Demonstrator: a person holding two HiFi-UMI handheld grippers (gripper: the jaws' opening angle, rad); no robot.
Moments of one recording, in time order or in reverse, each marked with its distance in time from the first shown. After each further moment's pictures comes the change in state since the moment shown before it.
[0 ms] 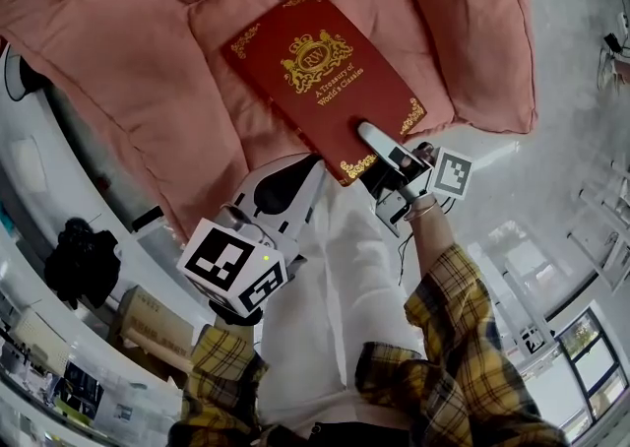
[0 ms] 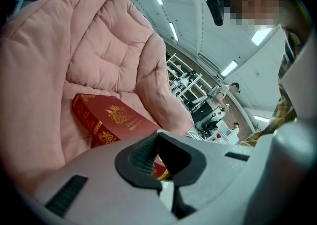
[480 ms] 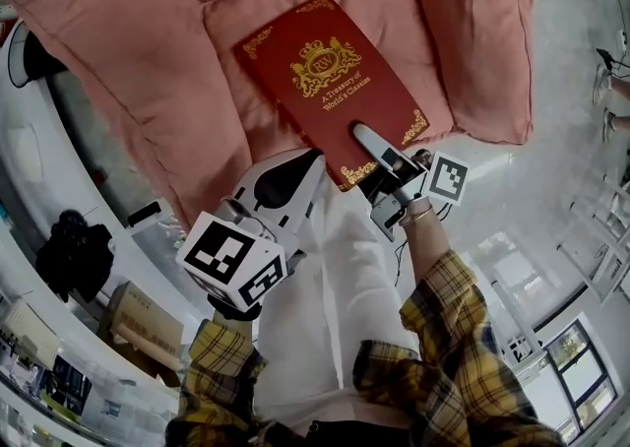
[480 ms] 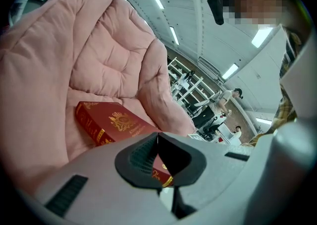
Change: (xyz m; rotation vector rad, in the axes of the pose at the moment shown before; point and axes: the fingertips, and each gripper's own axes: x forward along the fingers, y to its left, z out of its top) left arm -0.006 0.003 0.017 -0.002 -0.050 0.015; right arm 0.009 0.004 -0.005 0.009 0.010 -0.081
